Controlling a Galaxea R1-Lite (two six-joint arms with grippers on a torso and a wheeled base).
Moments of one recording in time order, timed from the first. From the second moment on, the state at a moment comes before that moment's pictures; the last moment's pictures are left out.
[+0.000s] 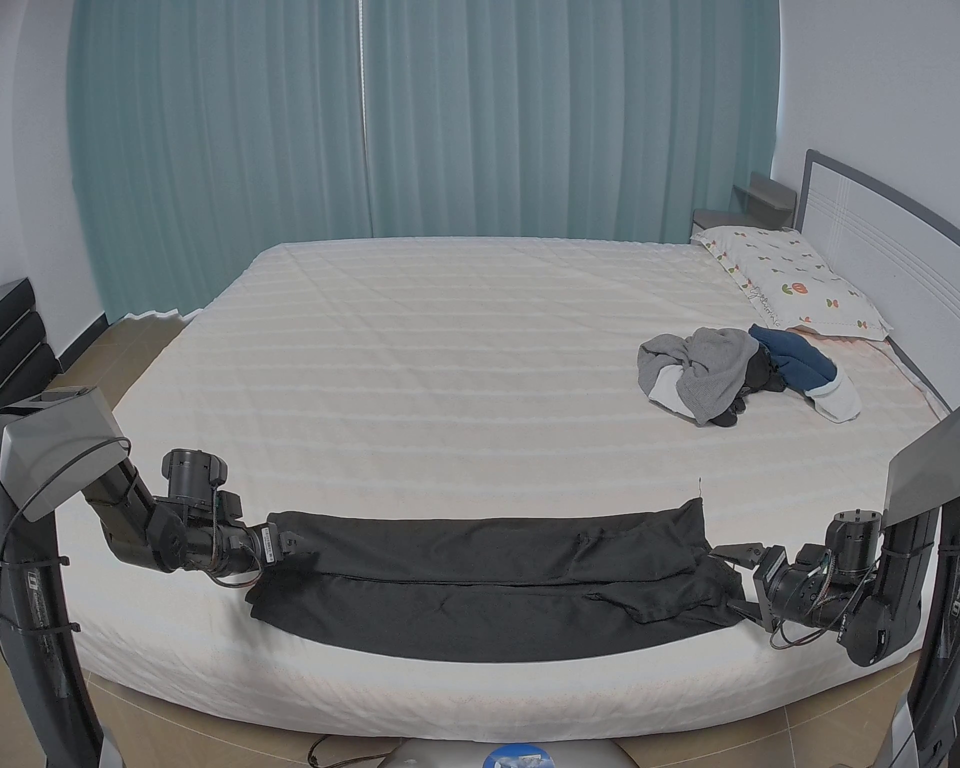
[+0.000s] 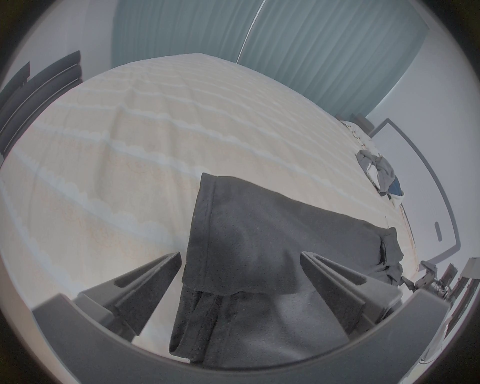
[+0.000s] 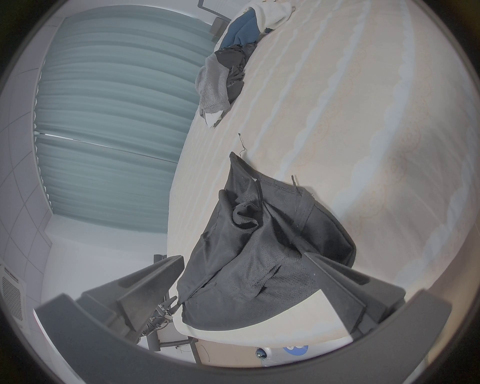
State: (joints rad) left arm 0.03 2.26 -0.84 -0.55 -0.26 -0.26; right arm 0.01 2.29 -0.19 -1.55 0.42 1.02
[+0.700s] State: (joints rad) left arm 0.01 2.27 -0.83 -0.57 -0.24 -0.28; right arm 0.01 2.29 -0.18 -1.55 0.42 1.02
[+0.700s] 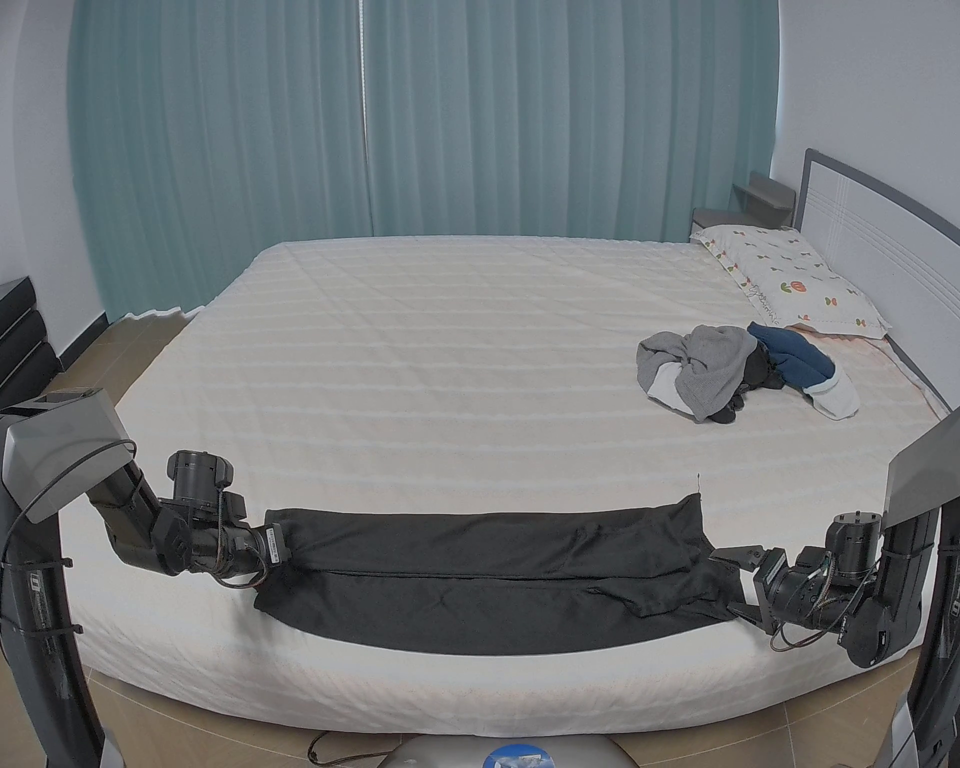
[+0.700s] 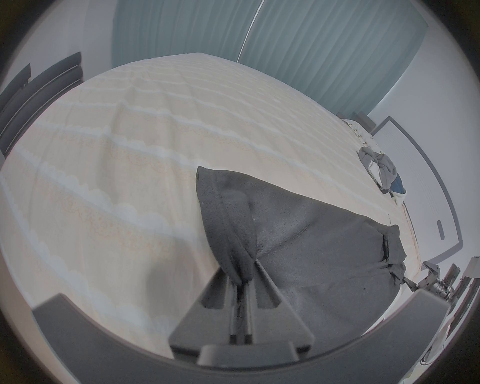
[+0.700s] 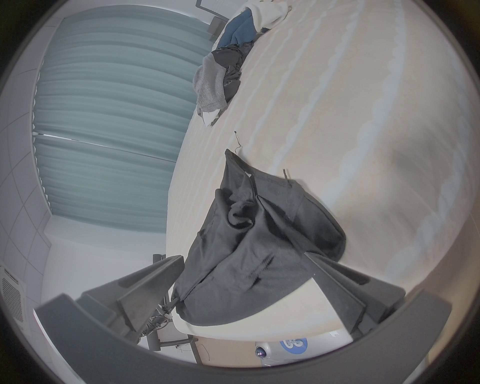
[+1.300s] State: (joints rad) left arm -0.05 2.27 -0.84 -0.67 -0.23 -0.46; right arm 0.02 2.29 -0.18 -1.55 0.42 1.01
